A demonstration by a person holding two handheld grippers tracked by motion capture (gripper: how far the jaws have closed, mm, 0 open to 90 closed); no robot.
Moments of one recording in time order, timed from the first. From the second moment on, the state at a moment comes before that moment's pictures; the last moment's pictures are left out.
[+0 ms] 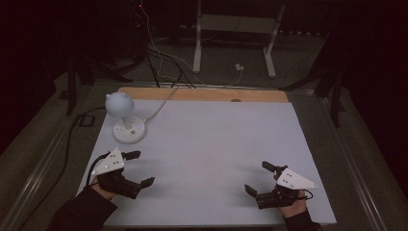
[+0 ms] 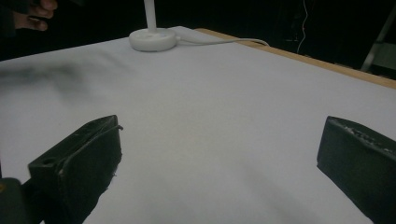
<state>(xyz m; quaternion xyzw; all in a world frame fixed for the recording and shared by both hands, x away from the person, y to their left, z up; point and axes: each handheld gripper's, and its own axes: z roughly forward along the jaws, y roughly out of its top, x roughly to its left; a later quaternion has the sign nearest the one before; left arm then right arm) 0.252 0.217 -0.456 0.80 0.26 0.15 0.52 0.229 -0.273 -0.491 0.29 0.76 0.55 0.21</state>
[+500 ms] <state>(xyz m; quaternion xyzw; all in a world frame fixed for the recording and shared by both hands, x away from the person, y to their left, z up) 0.279 0.208 -0.453 0.77 0.33 0.20 0.51 0.228 -0.274 -0.490 0.29 0.76 0.55 0.21</state>
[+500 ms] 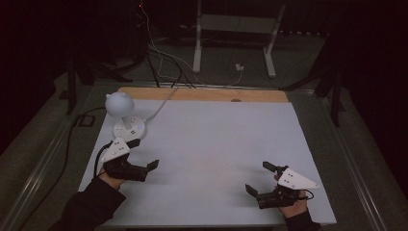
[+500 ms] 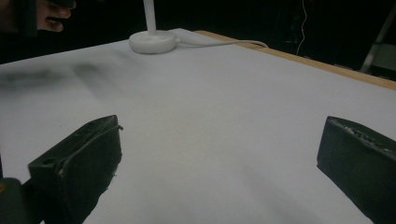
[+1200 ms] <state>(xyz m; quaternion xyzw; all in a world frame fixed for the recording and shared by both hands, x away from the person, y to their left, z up) 0.319 0.212 -0.463 0.72 0.42 0.26 0.48 0.228 -0.276 -0.489 0.29 0.75 0.55 0.21</state>
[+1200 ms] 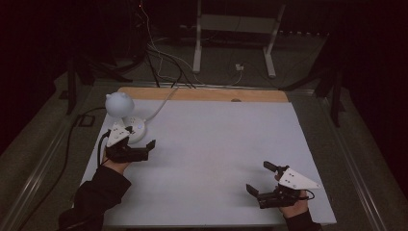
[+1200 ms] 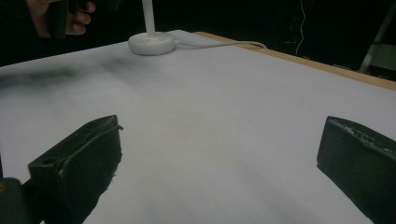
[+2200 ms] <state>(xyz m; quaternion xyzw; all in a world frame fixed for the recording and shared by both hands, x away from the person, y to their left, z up) 0.353 0.201 -0.480 0.69 0.49 0.30 0.44 0.228 -0.277 -0.490 0.29 0.75 0.55 0.20</state>
